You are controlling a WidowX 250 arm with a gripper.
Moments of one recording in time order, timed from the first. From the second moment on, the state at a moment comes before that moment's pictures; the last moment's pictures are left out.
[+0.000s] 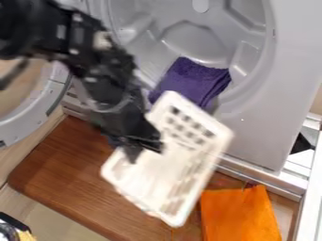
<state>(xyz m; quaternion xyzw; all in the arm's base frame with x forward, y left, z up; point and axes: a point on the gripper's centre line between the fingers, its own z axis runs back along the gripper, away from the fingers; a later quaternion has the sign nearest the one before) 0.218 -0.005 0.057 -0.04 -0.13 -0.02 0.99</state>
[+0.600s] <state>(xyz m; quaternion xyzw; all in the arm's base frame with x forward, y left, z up) 0.193 0.081 0.015 -0.02 -0.09 0.05 0.99</state>
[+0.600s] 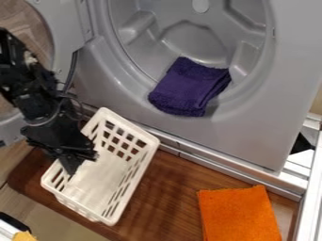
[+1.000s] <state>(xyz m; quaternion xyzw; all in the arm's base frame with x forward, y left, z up) 0.212 0.104 -0.011 -0.03 -0.09 0.04 0.99</state>
